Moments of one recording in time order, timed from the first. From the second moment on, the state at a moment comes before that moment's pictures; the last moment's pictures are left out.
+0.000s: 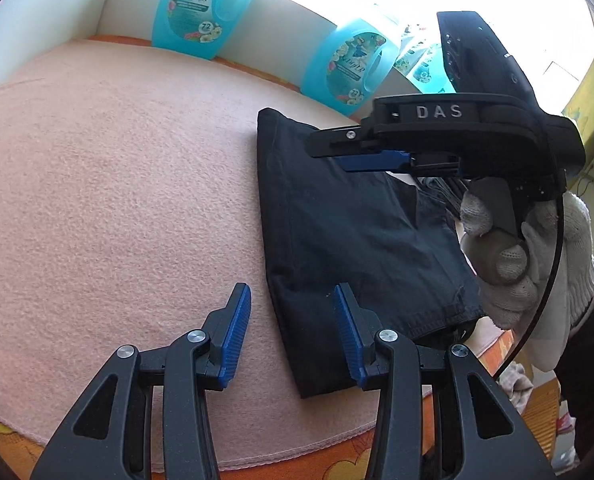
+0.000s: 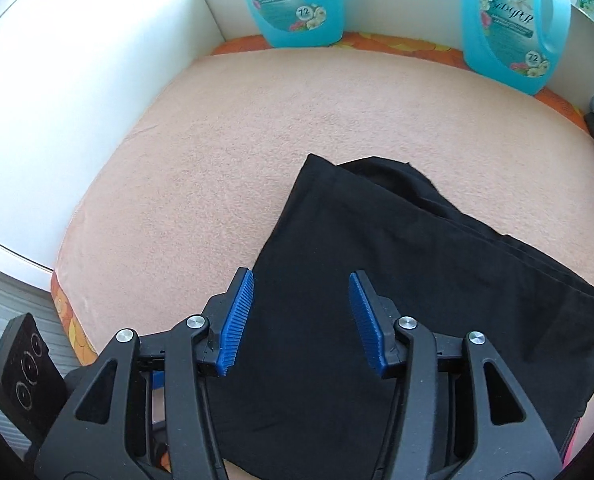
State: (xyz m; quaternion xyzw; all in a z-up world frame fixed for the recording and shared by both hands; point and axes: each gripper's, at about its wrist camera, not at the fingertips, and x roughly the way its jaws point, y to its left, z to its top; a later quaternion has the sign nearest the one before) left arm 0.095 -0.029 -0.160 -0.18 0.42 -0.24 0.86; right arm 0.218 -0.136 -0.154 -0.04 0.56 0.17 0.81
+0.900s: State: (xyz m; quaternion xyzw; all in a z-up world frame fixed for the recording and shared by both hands) left arm 0.093 -0.046 -0.154 -0.16 0.42 -0.23 0.86; right arm 0.263 -0.074 -0.195 -0.16 0.60 0.10 0.78
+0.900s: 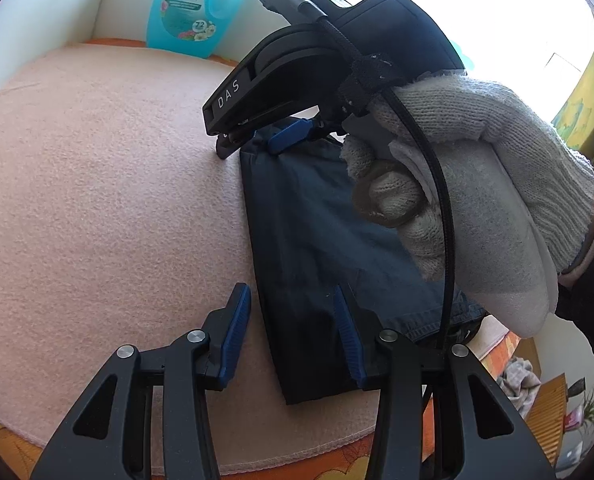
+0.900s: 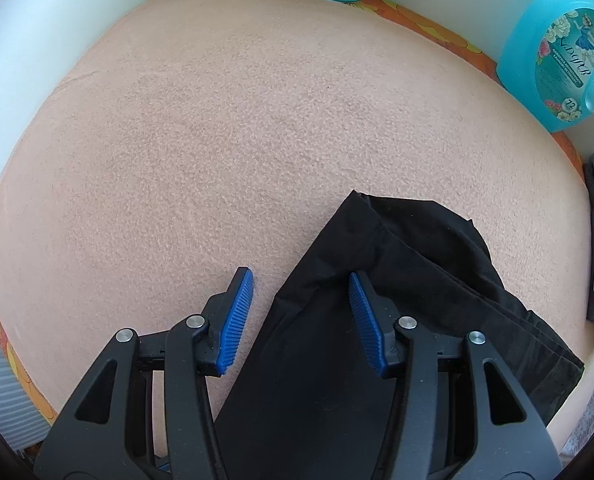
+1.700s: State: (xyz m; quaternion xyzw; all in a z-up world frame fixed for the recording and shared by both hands) left arm 0.107 -0.063 -0.150 -0.15 0.42 -0.21 0.87; right arm 0.247 -0.132 -0.147 -0.06 0.55 0.17 0.82
